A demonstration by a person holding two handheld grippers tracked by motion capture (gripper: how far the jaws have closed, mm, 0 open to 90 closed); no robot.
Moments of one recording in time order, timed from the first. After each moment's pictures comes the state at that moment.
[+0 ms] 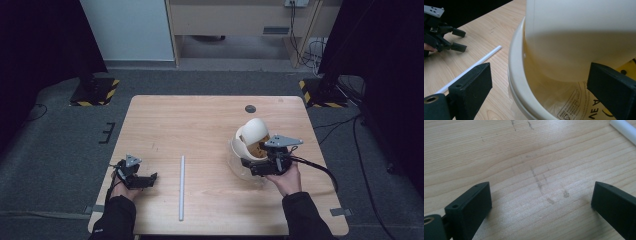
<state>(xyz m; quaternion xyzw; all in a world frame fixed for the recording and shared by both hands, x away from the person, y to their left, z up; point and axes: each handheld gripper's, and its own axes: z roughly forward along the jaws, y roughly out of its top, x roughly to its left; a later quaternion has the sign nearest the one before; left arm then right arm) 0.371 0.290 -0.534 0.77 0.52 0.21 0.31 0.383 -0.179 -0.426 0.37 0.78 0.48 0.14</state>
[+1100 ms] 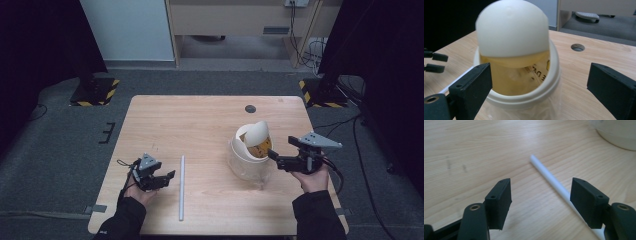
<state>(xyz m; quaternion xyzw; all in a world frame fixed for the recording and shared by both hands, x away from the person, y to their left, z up) 0.352 0.224 -0.498 0.78 0.45 0.17 0.39 0.369 -0.245 -0.400 0.42 0.72 0.50 0.21</state>
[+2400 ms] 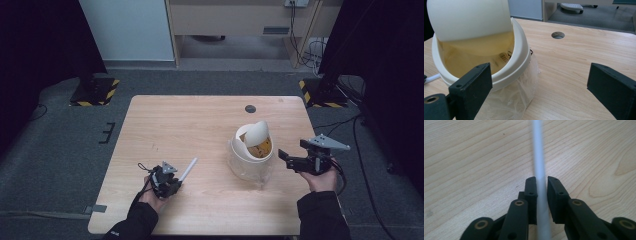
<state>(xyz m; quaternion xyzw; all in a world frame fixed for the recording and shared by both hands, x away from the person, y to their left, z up) 0.345 0.183 -0.512 0.83 0.46 0.12 0.29 0.373 -0.274 -0.416 0.47 0.71 0.47 0.23</state>
